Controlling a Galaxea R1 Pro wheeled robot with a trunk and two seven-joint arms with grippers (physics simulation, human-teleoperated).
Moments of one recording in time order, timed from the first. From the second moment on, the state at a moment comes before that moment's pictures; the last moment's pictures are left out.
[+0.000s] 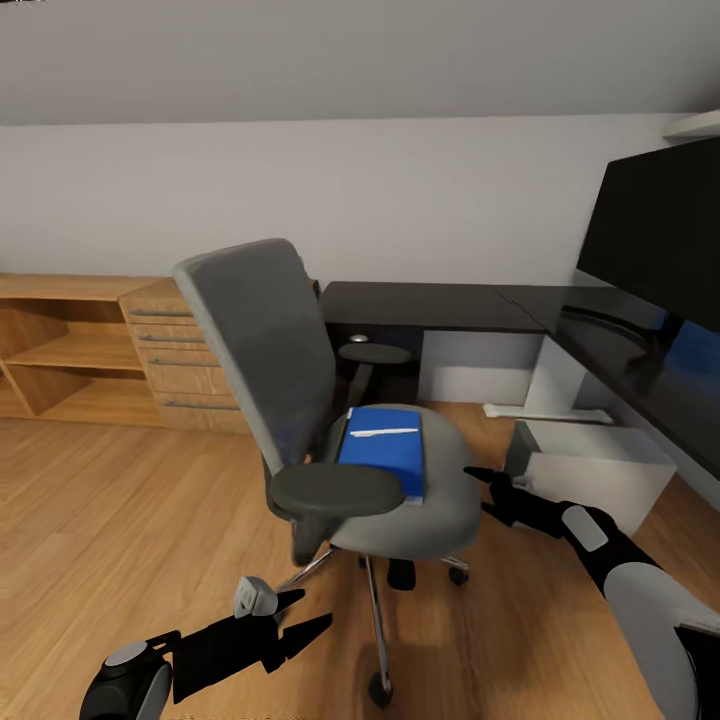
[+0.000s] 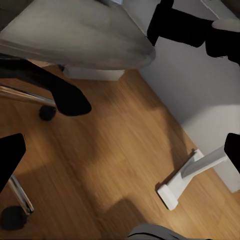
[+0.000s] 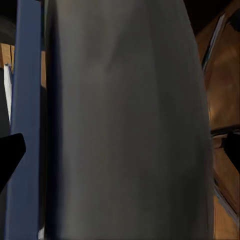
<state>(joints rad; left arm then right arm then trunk) -0.05 0.03 0.02 -1.53 0.18 0.58 -0.94 -0.86 -0.22 -0.24 -0.34 -0.67 0.72 0.55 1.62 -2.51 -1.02</state>
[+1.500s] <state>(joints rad) -0.05 0.03 -0.01 -1.53 0.18 0.58 -0.94 -0.86 -0.22 -0.25 -0.34 -0.67 0.72 0.56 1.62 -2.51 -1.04</state>
